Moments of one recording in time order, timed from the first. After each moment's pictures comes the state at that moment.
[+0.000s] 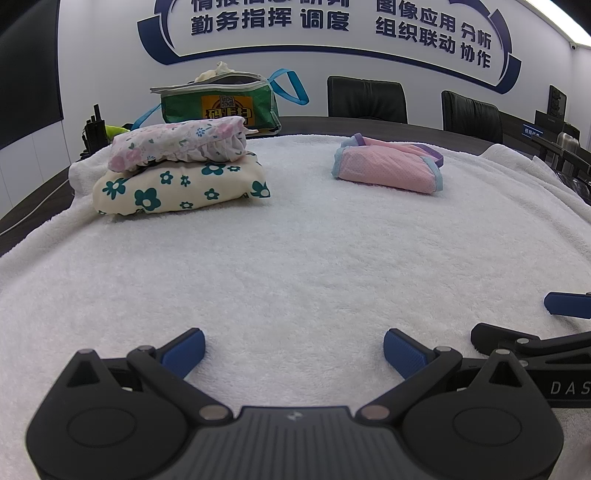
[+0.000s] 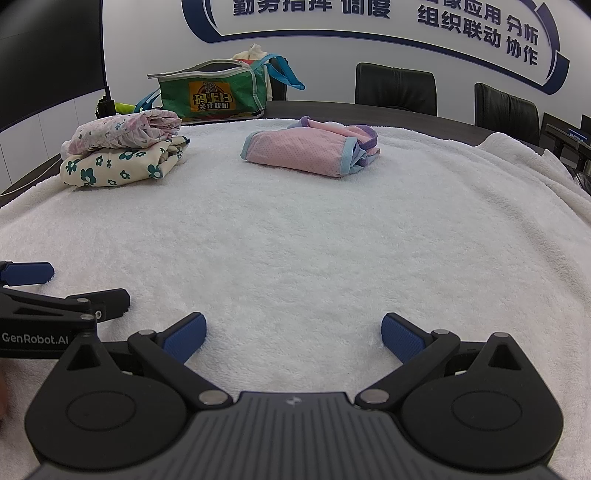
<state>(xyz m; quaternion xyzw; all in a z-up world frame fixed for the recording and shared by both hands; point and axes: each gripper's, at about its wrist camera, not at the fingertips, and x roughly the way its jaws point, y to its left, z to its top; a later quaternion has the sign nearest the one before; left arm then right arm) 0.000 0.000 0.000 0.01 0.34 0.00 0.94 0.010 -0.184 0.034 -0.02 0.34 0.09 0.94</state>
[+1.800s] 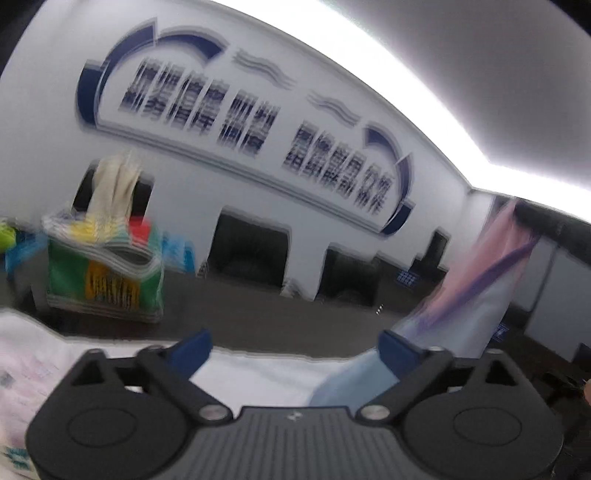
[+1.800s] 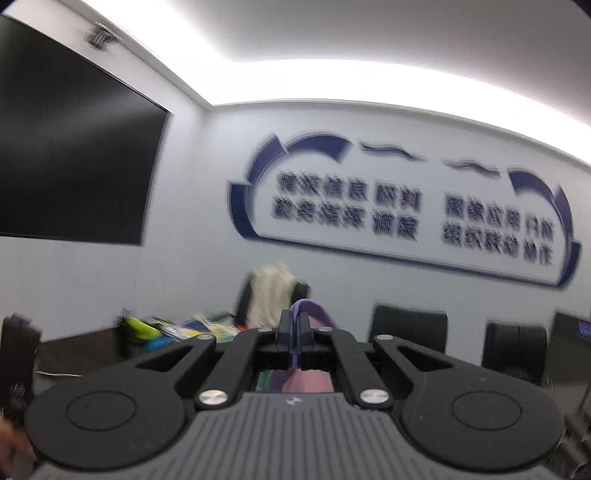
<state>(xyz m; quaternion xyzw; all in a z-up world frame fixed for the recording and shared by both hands) 0.074 0.080 0.193 -0.14 0.12 -0.22 0.96 0.034 -0.188 0.328 -0.08 0.01 0.17 0.98</state>
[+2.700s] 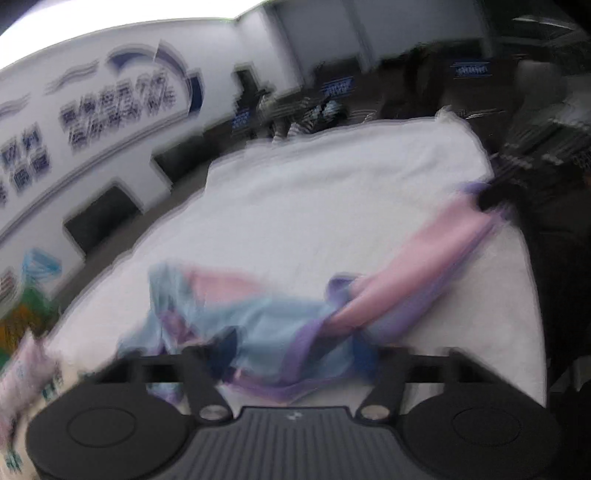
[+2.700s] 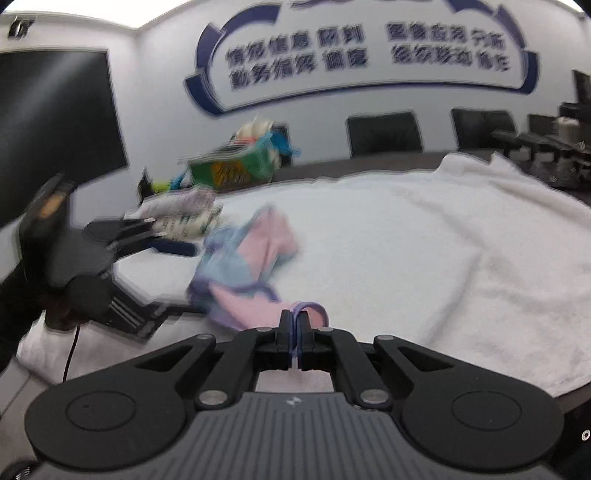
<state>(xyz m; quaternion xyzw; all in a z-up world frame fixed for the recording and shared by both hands) -0.040 -0.014 0.023 0.28 0.24 -0.40 0.84 -0.193 -0.271 0.066 0.07 0.26 0.13 0.96</state>
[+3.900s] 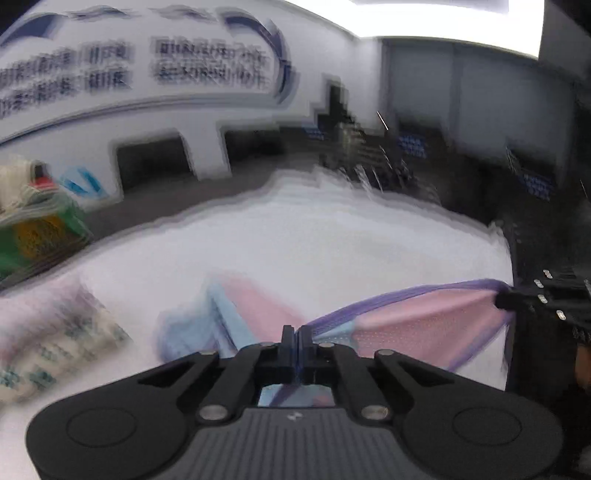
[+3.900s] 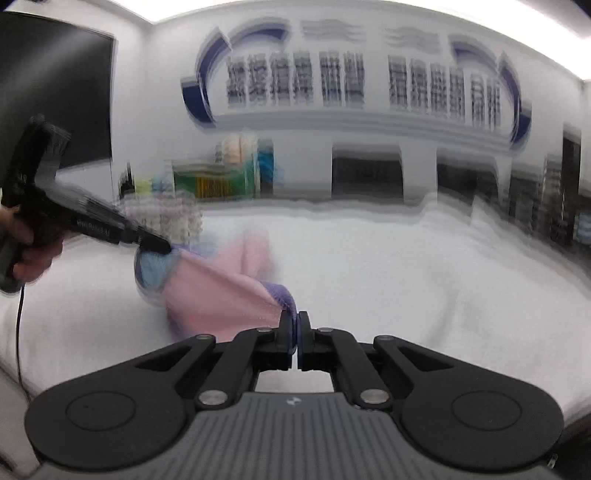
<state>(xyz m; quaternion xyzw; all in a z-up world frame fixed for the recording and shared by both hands) -0.013 0.050 0.154 0.06 0.21 -0.34 0.92 -0.195 -0.237 0.115 -0.02 0.15 0.08 0.99</state>
